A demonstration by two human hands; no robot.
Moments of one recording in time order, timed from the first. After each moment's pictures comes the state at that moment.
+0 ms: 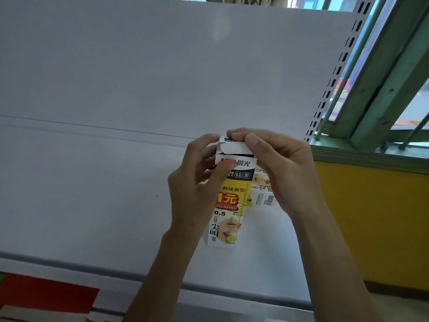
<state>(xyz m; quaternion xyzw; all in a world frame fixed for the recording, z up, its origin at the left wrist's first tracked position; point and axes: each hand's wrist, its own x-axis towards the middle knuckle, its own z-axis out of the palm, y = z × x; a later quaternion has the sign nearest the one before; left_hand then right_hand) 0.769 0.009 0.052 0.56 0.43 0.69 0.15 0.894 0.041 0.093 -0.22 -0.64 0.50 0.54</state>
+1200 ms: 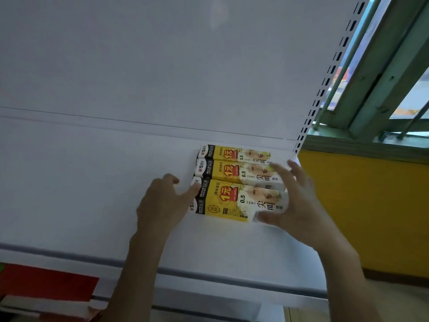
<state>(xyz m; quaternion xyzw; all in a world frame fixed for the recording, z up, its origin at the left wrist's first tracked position) 0.727 0.010 0.011 0.51 0.79 0.29 0.17 0.952 0.032 0.027 -0.58 -0.75 0.24 0.21</state>
